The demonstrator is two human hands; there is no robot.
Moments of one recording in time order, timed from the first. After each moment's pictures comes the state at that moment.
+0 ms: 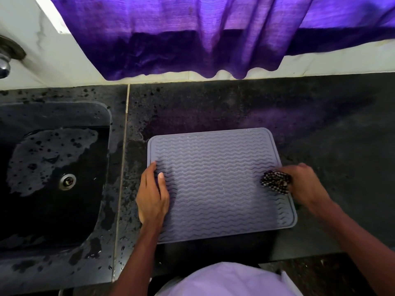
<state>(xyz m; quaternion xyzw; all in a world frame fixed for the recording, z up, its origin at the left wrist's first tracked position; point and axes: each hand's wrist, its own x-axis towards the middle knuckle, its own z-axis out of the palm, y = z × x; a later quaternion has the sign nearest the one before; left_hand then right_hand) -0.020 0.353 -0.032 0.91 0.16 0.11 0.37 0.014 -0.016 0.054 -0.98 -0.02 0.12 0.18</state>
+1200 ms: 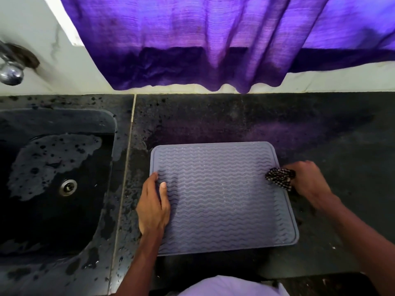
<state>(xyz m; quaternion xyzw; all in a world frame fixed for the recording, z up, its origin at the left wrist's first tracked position) -0.019 0.351 -0.025 0.90 0.17 0.11 0.38 0.059 -0.023 0.064 -0.98 0.05 0.13 0.14</state>
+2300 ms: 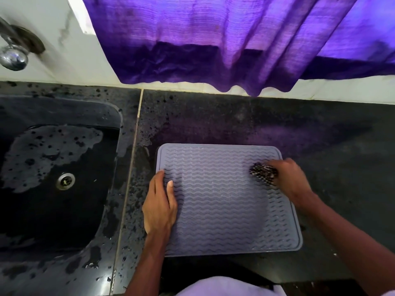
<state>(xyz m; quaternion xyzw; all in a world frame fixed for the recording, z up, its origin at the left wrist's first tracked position) -0.016 0.352 -0.024 0.91 0.18 0.09 0.37 0.078 0.031 0.047 -0.99 -0.03 0.10 0.11</state>
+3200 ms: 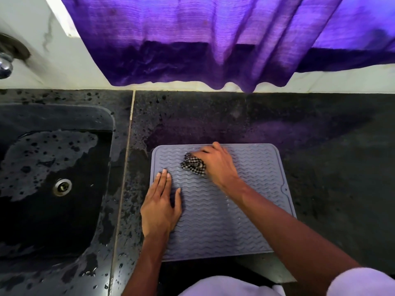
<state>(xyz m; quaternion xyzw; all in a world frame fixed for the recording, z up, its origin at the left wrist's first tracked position) -0.014 0.349 -0.040 0.98 0.06 0.09 0.17 0.108 0.180 0.018 -0.97 -0.22 0.05 0.11</state>
